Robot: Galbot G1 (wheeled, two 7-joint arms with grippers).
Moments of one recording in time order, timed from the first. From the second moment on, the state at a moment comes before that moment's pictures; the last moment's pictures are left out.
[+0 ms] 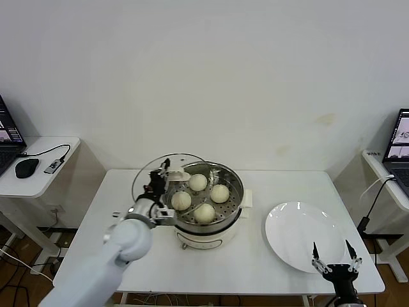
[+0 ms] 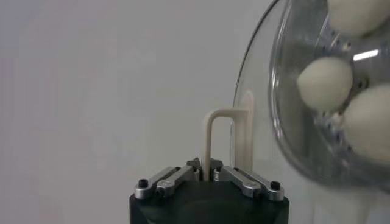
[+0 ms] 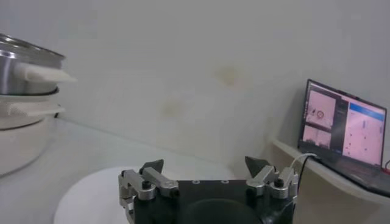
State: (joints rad) left arm 0.79 -1.00 0.06 -1.87 0.94 0.50 0.19; right arm -1.67 1.53 0.90 1.92 -0.07 0.22 -0.13
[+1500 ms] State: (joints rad) left arm 0.74 -1.24 0.18 -1.72 1.17 0.54 0.26; right arm -1.67 1.54 0.87 1.90 -0.10 0.22 -0.13
